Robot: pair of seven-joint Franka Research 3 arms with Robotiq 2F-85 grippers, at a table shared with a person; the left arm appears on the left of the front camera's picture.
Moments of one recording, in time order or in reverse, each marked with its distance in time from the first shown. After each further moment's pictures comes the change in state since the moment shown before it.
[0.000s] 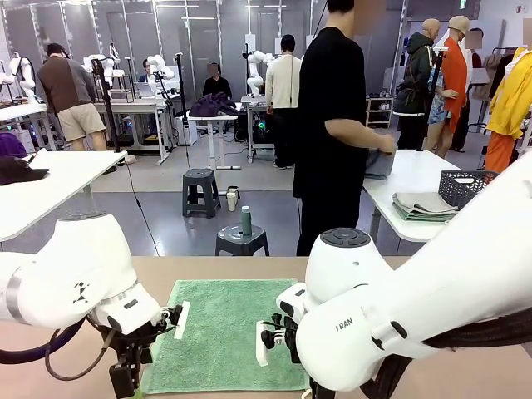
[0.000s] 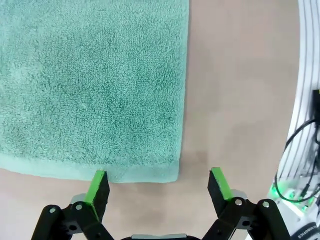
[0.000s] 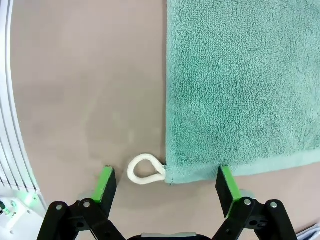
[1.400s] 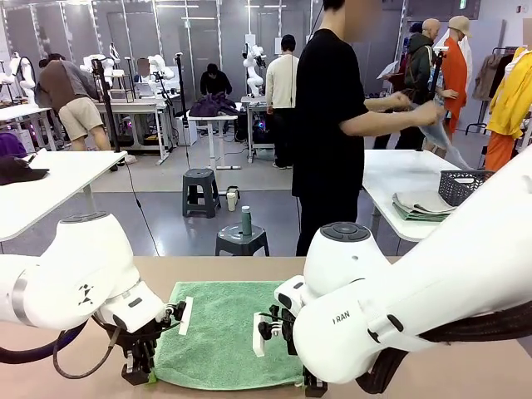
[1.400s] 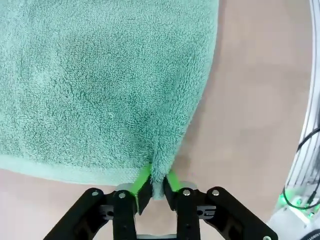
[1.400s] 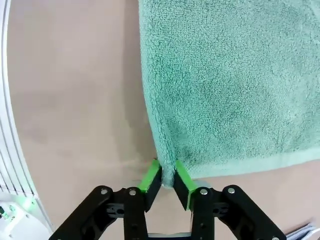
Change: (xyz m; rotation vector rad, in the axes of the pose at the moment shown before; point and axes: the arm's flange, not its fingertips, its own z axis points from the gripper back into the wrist) left arm 0.005 0.007 0.000 0.044 -0.019 0.001; right arm 0.004 -0.008 0.008 -0.024 -0.023 -0.013
